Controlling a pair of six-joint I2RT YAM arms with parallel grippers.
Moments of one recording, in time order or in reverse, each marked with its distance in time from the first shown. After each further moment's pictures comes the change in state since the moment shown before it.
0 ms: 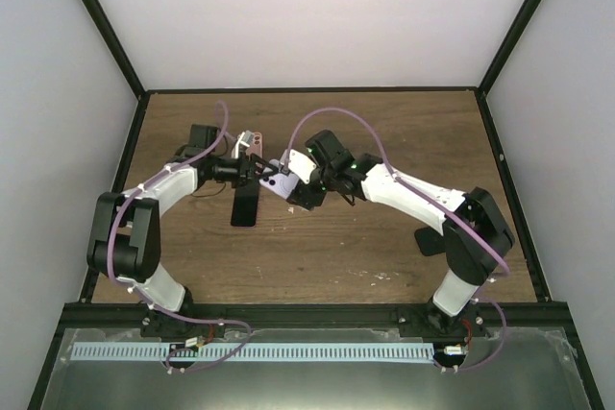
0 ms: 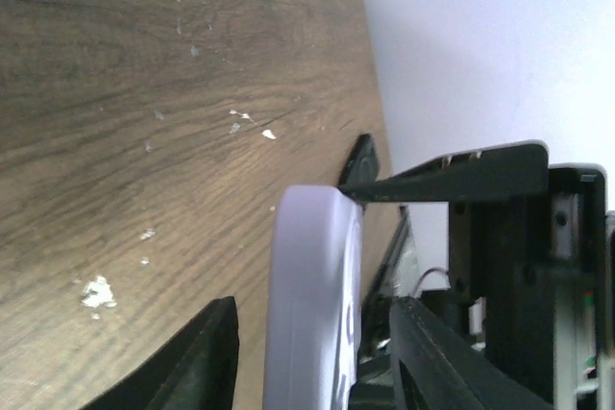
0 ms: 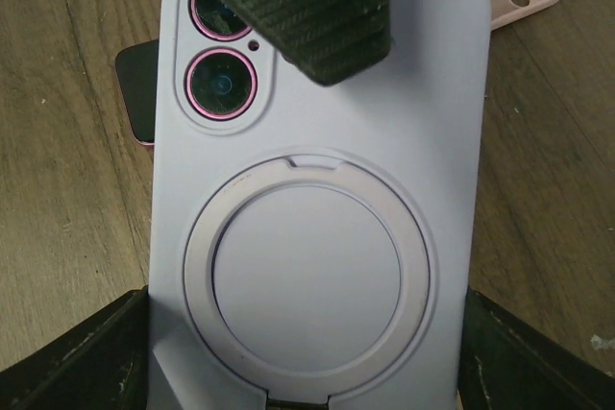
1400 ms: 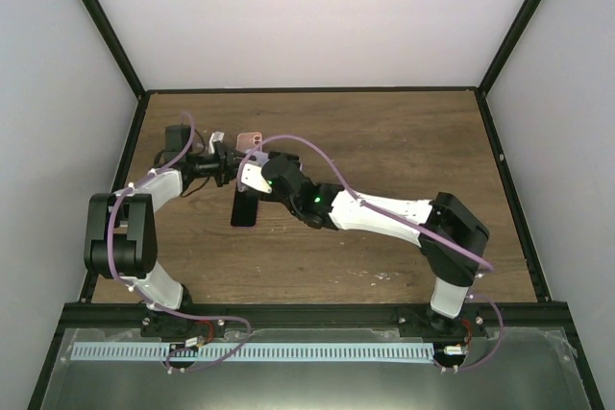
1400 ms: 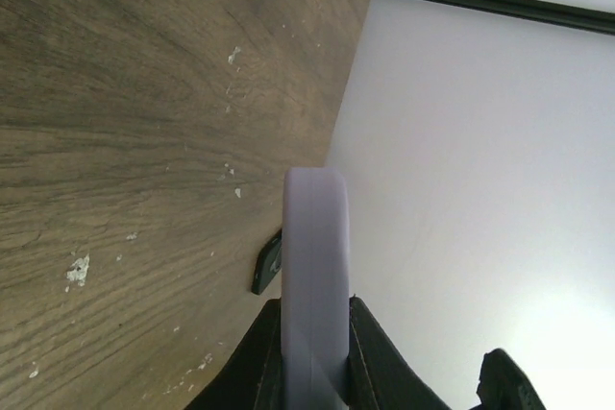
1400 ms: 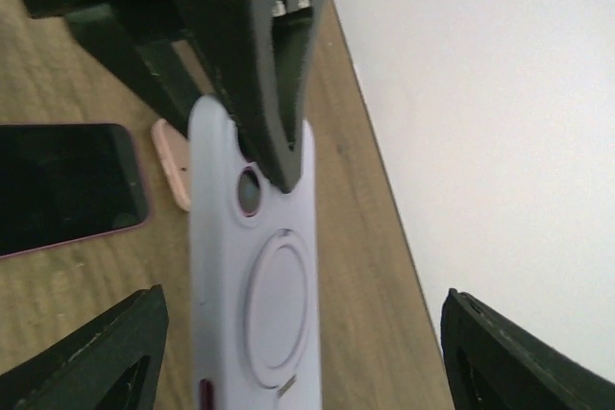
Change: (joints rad) left arm 0.160 0.009 -0.079 0.254 0.035 -0.615; right arm 0.276 0.084 0.018 0.426 0.669 -0.358
